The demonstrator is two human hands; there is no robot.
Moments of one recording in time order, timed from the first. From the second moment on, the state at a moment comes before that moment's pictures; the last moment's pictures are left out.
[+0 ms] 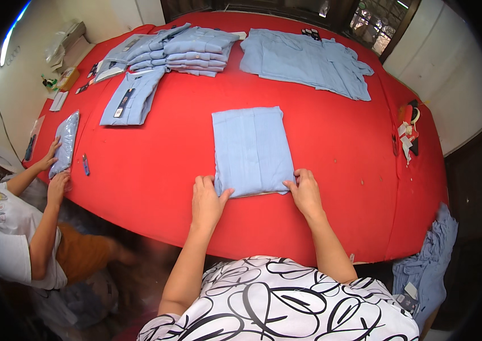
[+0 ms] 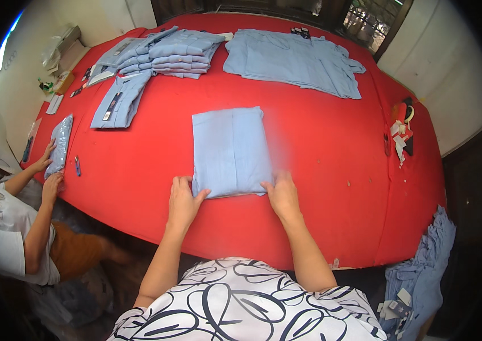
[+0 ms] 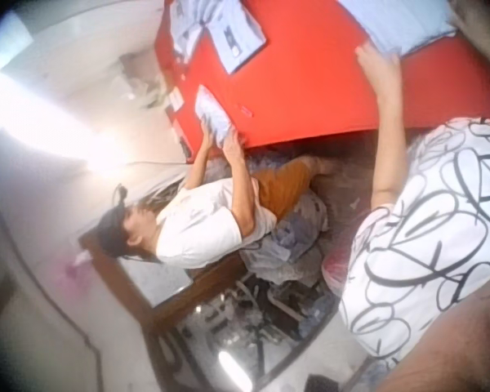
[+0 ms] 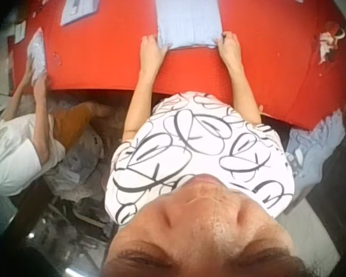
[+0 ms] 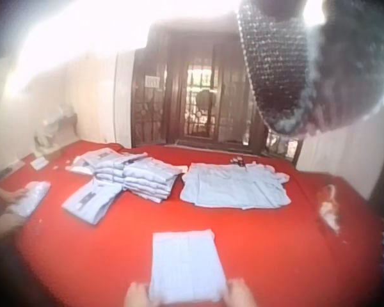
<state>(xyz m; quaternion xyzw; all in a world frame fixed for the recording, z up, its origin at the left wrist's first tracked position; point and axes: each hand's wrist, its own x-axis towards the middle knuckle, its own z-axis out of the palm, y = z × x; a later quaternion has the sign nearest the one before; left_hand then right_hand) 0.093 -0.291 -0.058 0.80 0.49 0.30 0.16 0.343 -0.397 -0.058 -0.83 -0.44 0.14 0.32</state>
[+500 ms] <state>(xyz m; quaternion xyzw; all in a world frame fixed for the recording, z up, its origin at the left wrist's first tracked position) 0.100 -0.299 -0.061 0.73 0.57 0.27 0.28 0.412 -0.277 -0.083 -0.75 -0.41 0.17 0.50</state>
